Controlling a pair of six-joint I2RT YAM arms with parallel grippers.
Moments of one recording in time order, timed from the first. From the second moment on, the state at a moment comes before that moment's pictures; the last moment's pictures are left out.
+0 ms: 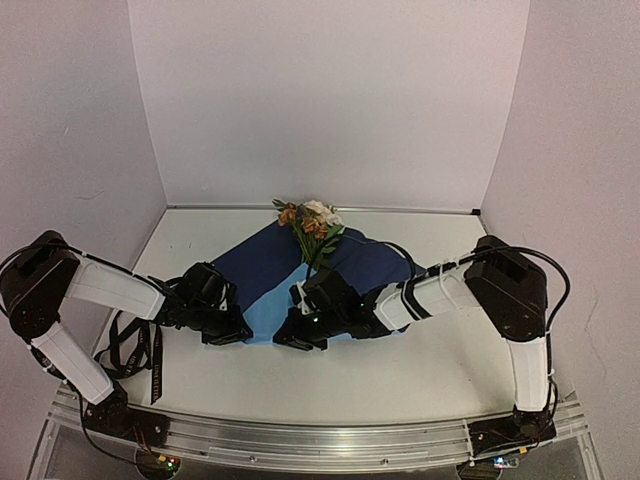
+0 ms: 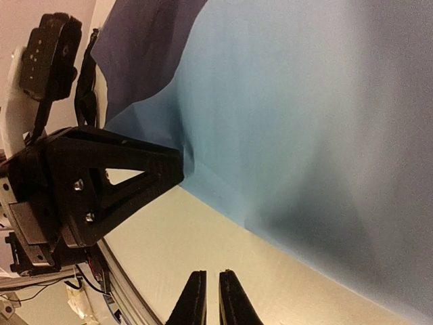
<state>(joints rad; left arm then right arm) -0.68 1.57 0.62 -0.02 0.24 -0.80 1.04 2.11 1.26 0.15 -0.29 1.00</state>
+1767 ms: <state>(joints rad) -0.67 1.57 0.62 -0.03 0.24 -0.80 0.96 2.09 0.98 0.50 -0.18 1.13</state>
